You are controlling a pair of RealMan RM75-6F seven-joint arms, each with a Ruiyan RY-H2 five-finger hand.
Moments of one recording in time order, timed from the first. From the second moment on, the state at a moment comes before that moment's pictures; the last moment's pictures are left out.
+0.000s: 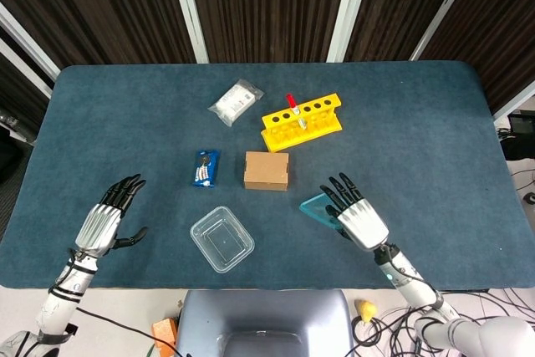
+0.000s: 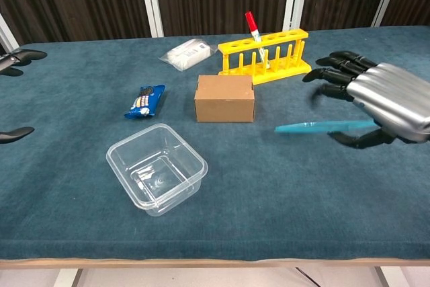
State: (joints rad) left arm -0.41 -1.45 0.00 -1.24 1.57 1.38 -0.30; right arm 0.50 -1.78 -0.01 -0.82 -1.76 1.47 -0.03
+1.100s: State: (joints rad) left arm -0.28 -1.18 0.08 -1.58 1.57 1.41 0.03; right arm 0.38 -1.11 -0.12 -1.82 -1.52 1.23 -0.32
